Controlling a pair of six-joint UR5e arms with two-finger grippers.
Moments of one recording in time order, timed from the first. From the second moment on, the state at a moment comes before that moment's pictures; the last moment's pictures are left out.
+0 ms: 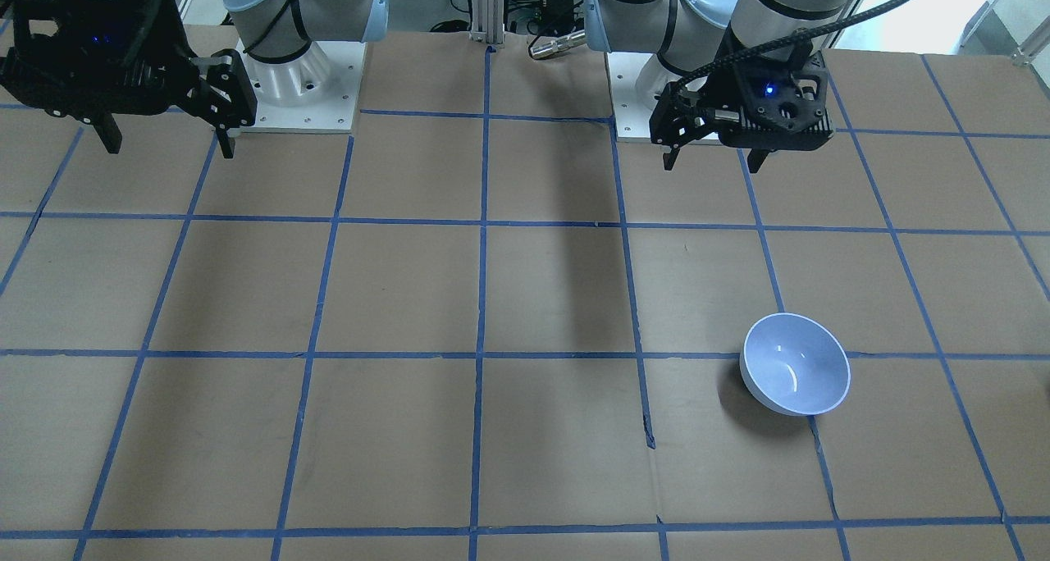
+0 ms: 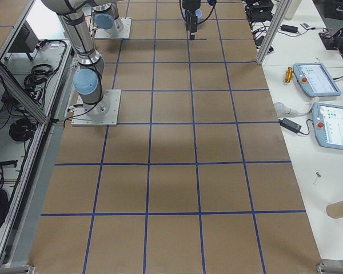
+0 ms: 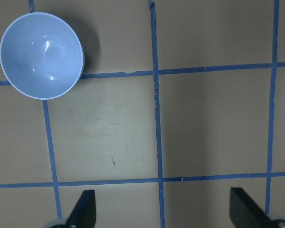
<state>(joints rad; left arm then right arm) -1.58 -1.52 -1.61 -1.61 1.60 0.03 1.60 -1.53 1.37 -1.45 -1.74 -0.09</state>
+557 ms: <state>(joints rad) -1.44 -1.53 -1.61 -1.61 1.60 0.20 1.60 -1.53 1.37 -1.45 -1.74 -0.09</state>
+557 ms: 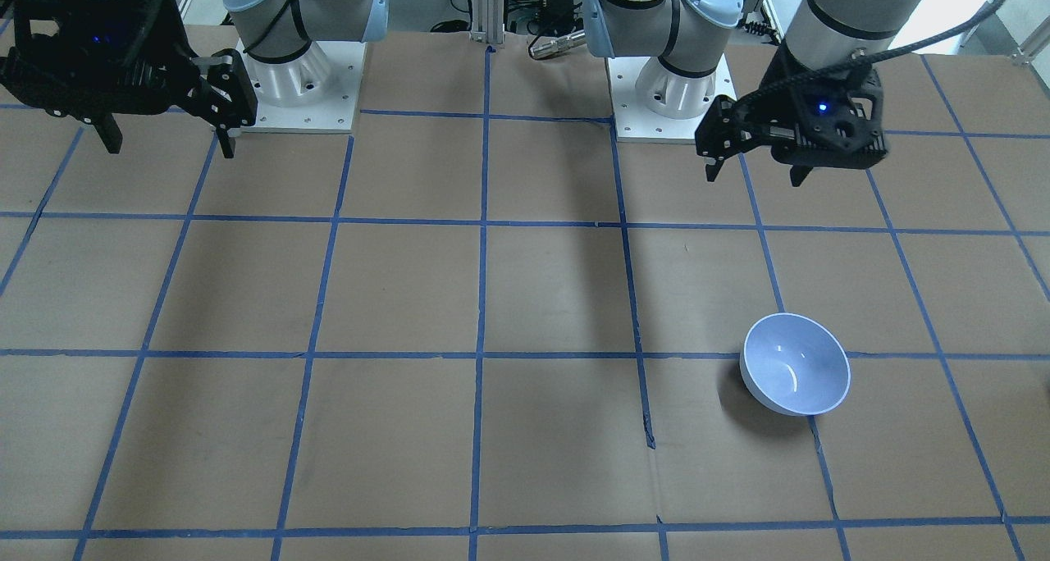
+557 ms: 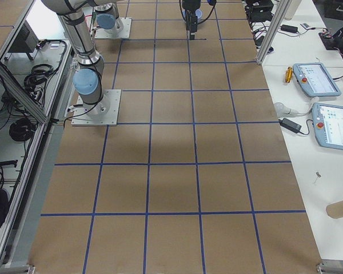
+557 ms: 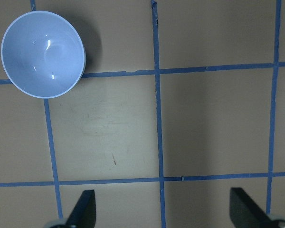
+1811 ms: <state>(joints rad) -0.94 -1.71 -1.59 -1.38 1.62 1.21 1.60 -1.53 1.37 -1.45 -1.74 -0.09</state>
